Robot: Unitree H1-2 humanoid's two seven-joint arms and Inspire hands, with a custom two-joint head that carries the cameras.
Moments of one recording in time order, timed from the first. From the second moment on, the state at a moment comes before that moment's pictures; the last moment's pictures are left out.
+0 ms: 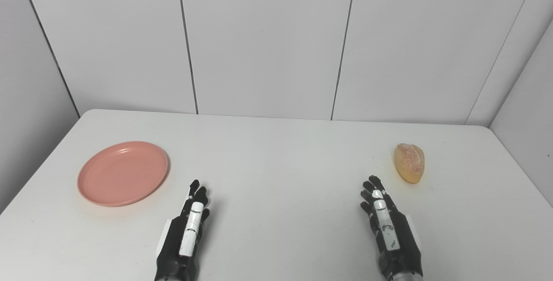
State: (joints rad) left arm 0.10 -0.06 0.01 -0.29 0.00 0.25 0.00; right arm -0.06 0.07 0.00 -0.07 0.10 0.11 0.01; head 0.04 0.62
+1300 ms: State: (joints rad) left arm 0.09 -0.02 -0.01 -0.23 0.07 0.12 -0.03; right arm -0.06 0.07 0.00 -0.07 0.12 0.11 0.01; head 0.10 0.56
